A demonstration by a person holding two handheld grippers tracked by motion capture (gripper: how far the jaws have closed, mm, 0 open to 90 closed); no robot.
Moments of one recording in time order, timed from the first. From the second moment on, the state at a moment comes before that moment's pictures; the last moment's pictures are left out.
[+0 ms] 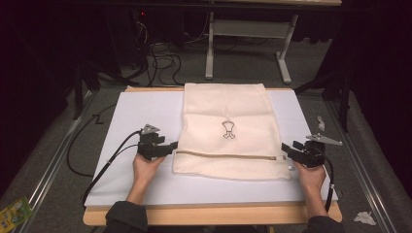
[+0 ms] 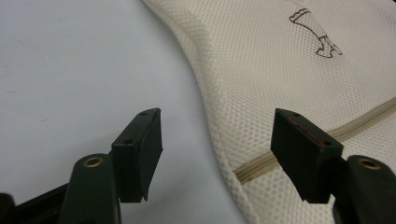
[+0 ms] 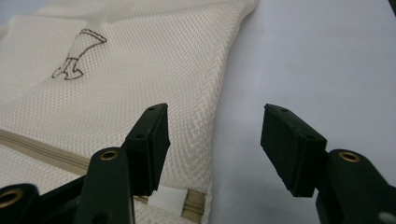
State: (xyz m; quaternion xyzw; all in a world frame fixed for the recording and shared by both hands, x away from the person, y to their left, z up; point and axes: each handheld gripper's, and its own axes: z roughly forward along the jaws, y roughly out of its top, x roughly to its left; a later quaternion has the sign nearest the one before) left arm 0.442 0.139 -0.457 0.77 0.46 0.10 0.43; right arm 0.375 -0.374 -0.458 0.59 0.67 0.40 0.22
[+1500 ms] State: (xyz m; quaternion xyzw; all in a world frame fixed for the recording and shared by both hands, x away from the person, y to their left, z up) left arm 0.448 0.130 -0.464 0.80 0.44 0.09 0.41; right arm 0.396 -0.338 -0.460 0.54 0.75 0.35 0.18
